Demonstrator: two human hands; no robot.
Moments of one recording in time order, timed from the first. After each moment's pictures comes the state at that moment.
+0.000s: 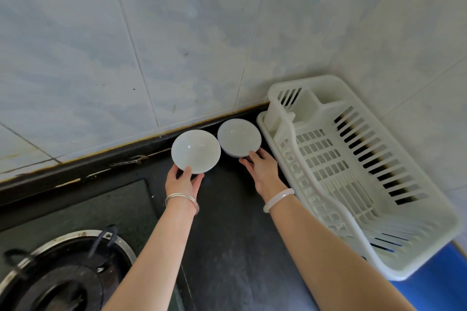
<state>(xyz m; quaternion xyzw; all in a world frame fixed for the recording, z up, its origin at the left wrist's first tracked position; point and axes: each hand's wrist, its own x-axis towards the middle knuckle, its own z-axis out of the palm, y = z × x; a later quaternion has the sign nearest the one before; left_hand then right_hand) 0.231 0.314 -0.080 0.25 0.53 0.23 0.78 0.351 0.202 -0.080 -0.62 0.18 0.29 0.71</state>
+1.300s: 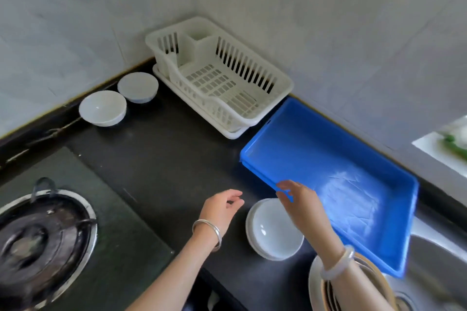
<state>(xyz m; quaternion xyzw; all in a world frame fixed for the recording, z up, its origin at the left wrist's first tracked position) 0.055 0.035 -0.026 0.81 0.13 -0.19 0.54 0.077 -0.150 0.013 -0.96 0.07 0.15 0.24</state>
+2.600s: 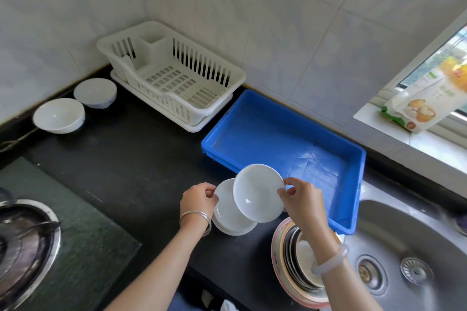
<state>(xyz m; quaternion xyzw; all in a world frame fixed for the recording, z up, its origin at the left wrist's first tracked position) 0.039 -0.020 -0.015 0.86 0.21 -0.13 0.44 0.024 -0.217 0.046 -0.93 0.21 0.08 0.30</state>
